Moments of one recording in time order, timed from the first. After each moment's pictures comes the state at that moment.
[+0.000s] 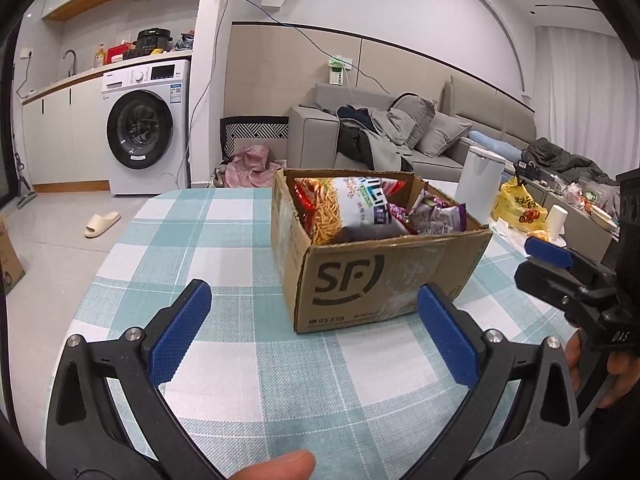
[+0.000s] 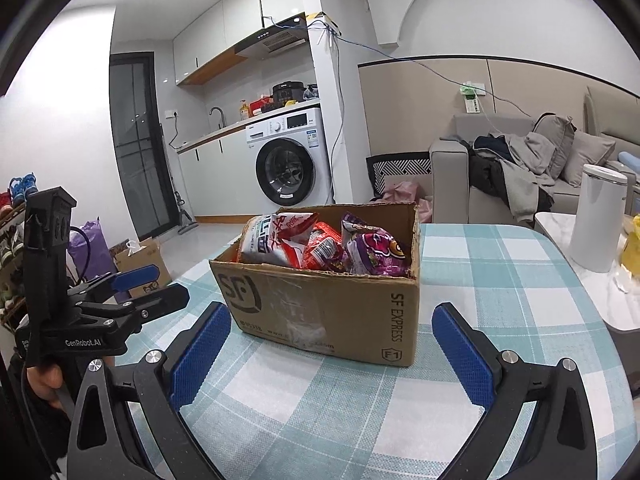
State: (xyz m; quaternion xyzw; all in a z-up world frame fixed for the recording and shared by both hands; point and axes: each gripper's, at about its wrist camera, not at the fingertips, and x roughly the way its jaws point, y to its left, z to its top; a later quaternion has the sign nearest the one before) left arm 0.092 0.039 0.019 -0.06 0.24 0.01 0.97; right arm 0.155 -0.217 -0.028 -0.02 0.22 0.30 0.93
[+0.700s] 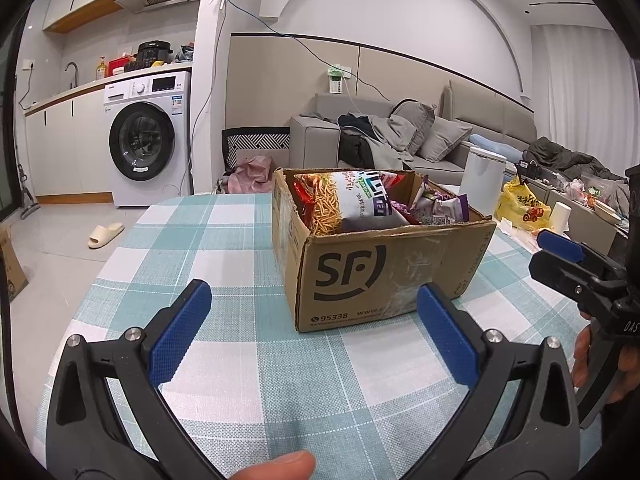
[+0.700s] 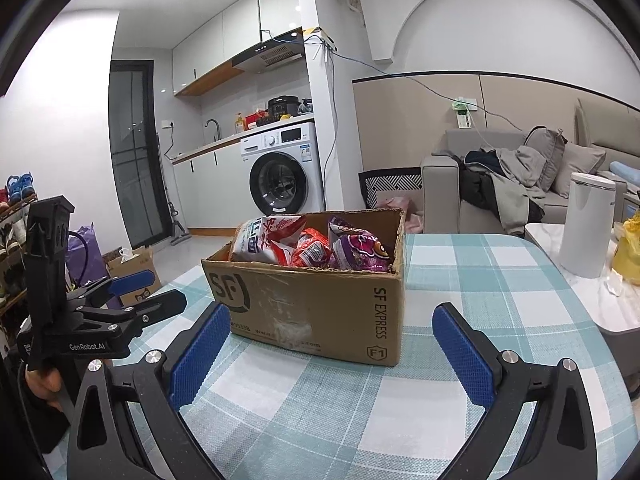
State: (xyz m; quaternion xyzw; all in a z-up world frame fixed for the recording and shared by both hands) left arm 0.091 0.034 0.004 -0.05 0.22 0.01 0.98; right arm 0.147 -0.228 -0.036 -0.01 0.18 0.29 0.94
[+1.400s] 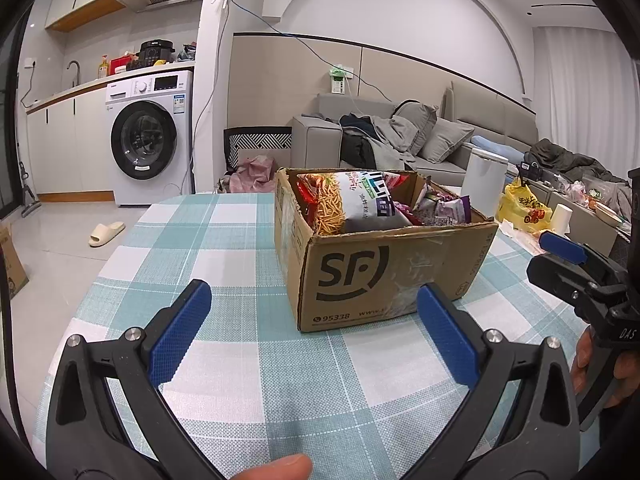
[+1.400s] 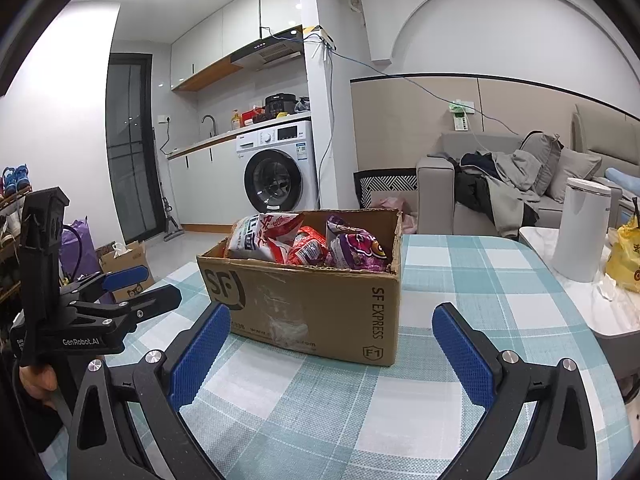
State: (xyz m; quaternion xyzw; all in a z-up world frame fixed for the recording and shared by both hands) left arm 0.092 0.031 0.004 -0.05 0.21 0.02 0.98; right arm 0.147 -0.226 -0.037 -0.03 0.18 0.28 0.94
